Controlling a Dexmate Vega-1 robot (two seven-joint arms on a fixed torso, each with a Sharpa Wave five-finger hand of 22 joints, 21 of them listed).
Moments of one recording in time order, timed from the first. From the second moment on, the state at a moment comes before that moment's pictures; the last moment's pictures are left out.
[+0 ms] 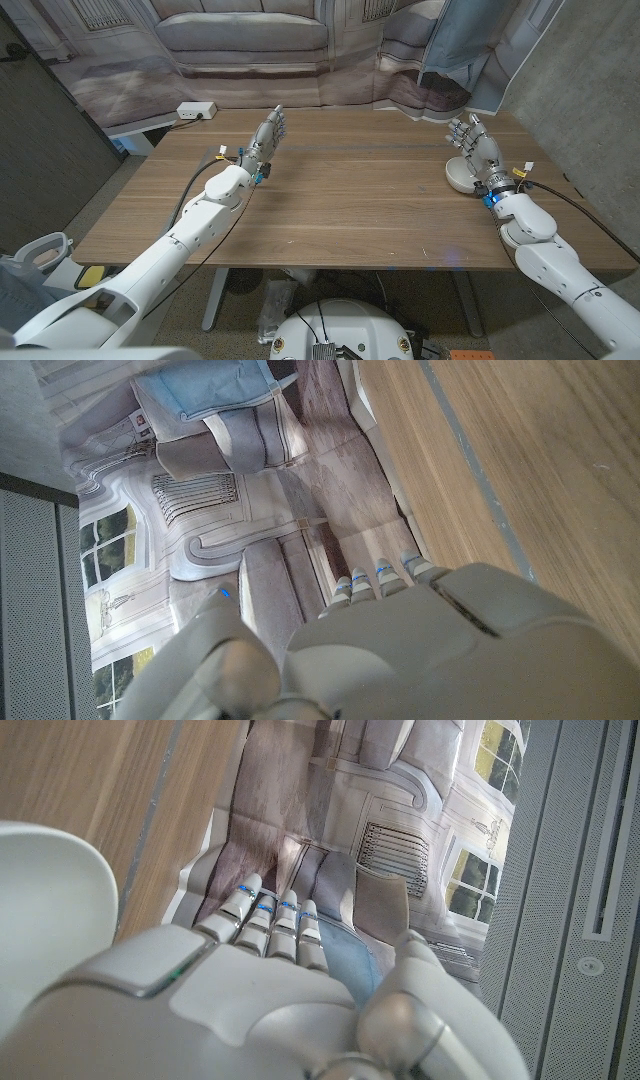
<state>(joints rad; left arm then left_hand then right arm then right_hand) 0.81 0.55 0.42 -1.47 -0.57 -0.14 0.05 0.19 -0.07 0.29 0.09 0.30 -0.13 0.06 0.21 0.18 -0.10 0.02 0.21 0.18 -0.11 0.01 0.20 0.18 -0.14 -0.04 0.27 0.17 -1.16 -0.69 -0.15 -1.57 0.71 0.44 0.04 0.17 0.01 0.24 0.01 0.21 0.22 0.07 0.20 0.18 0.22 0.06 0.22 0.18 0.12 0.02 0.20 0.18 0.11 -0.04 0.45 0.17</state>
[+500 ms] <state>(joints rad) 0.80 0.55 0.42 -1.48 -0.57 -0.13 0.04 0.19 -0.07 0.28 0.09 0.30 -0.13 0.06 0.21 0.18 -0.10 0.02 0.21 0.18 -0.10 0.02 0.20 0.18 -0.14 -0.04 0.27 0.17 -1.20 -0.70 -0.12 -1.60 0.73 0.45 0.04 0.17 0.01 0.25 0.00 0.21 0.22 0.07 0.20 0.18 0.22 0.06 0.22 0.18 0.12 0.02 0.20 0.18 0.11 -0.04 0.44 0.17</state>
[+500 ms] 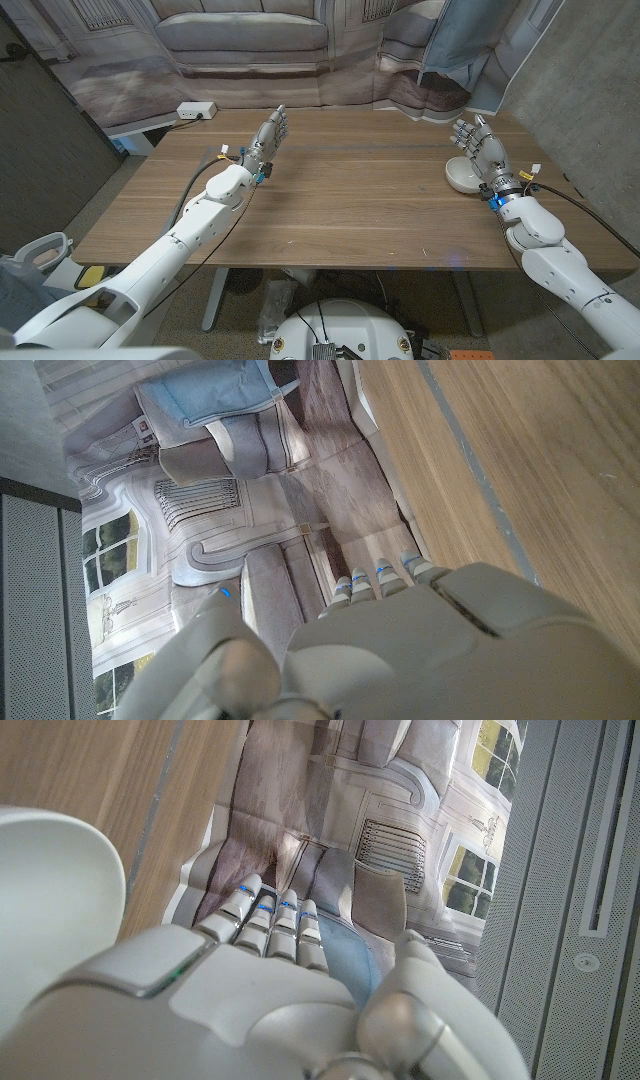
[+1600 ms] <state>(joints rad) 0.80 0.55 0.44 -1.51 -0.56 -0.12 0.04 0.19 -0.07 0.28 0.09 0.30 -0.12 0.06 0.20 0.18 -0.09 0.01 0.21 0.18 -0.10 0.02 0.20 0.18 -0.14 -0.03 0.26 0.17 -1.31 -0.71 -0.03 -1.64 0.72 0.51 0.05 0.17 0.01 0.25 0.00 0.20 0.22 0.07 0.20 0.18 0.23 0.06 0.22 0.18 0.12 0.03 0.20 0.18 0.11 -0.04 0.44 0.17</state>
